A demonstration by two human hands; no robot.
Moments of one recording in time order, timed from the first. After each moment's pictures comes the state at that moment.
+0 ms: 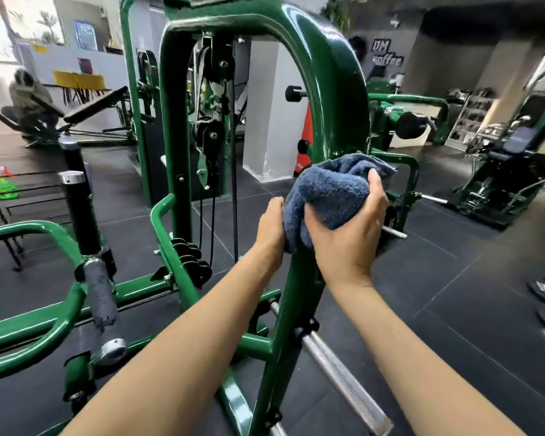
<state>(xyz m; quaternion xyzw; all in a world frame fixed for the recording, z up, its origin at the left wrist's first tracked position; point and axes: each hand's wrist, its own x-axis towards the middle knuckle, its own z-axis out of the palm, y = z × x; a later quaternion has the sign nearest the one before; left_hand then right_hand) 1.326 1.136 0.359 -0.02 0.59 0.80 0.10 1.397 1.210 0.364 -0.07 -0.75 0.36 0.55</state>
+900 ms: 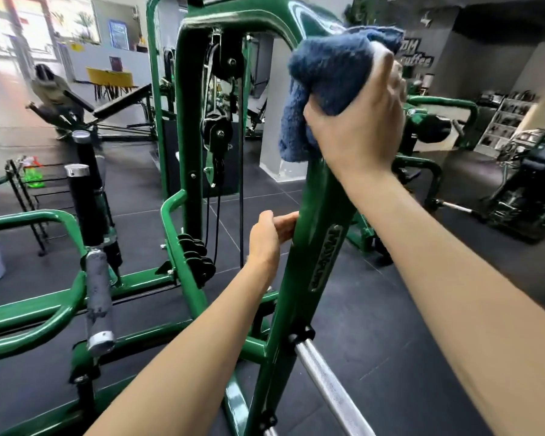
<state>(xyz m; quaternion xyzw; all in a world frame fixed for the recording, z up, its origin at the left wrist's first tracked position) 1.323 1.150 0.332 0.04 0.54 0.84 0.06 1.352 1.227 0.493 -0.01 -0.79 0.20 0.58</state>
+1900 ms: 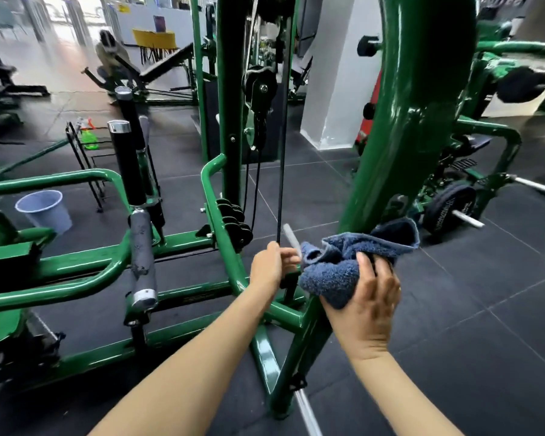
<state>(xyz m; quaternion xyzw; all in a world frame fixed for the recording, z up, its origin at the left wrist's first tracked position) 1.318 1.105 0.214 -0.16 0.63 0.75 0.12 1.402 1.244 0.201 0.00 -0.87 0.15 0.47</state>
